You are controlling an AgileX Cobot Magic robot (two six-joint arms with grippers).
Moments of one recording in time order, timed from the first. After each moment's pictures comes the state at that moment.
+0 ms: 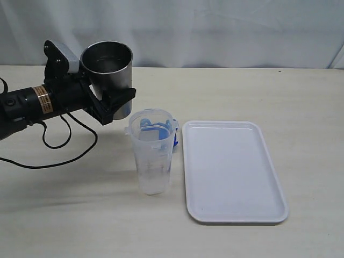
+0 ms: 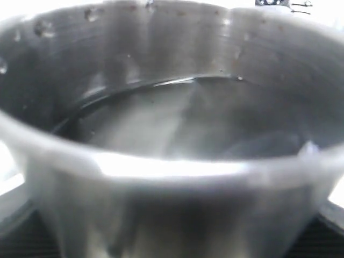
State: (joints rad) left arm -0.16 1.95 -0.85 0.89 -1.01 -0.34; right arm 0.03 0.00 0.00 -0.11 0.35 0.03
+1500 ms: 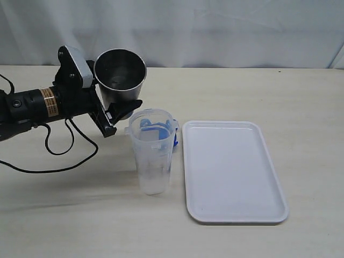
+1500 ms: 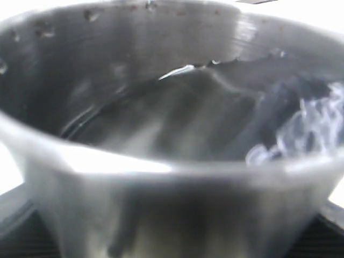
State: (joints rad) left arm -0.18 1.95 -0.85 0.94 -1.00 -0.10; right arm 0.03 0.00 0.00 -0.11 0.35 0.03
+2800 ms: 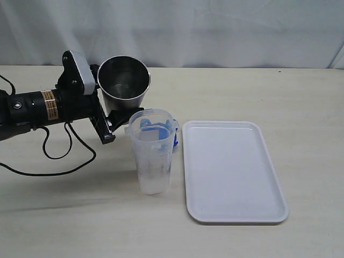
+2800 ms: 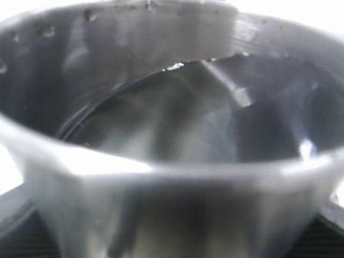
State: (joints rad) left arm -0.18 1.95 -0.85 1.02 -1.00 -0.08; right arm 0.03 0.00 0.00 -0.11 0.35 0.03
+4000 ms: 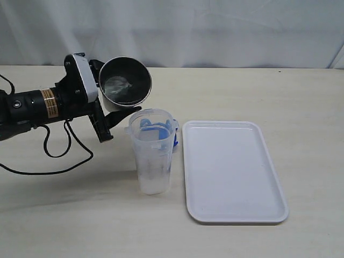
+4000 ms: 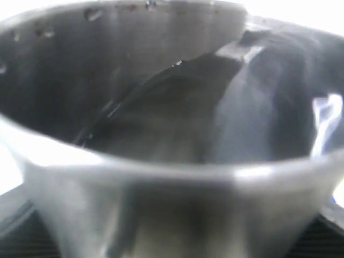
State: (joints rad) left arm -0.18 1.95 -0.85 0.97 -1.00 0.17; right arm 0.03 0.00 0.00 -0.11 0.35 0.03
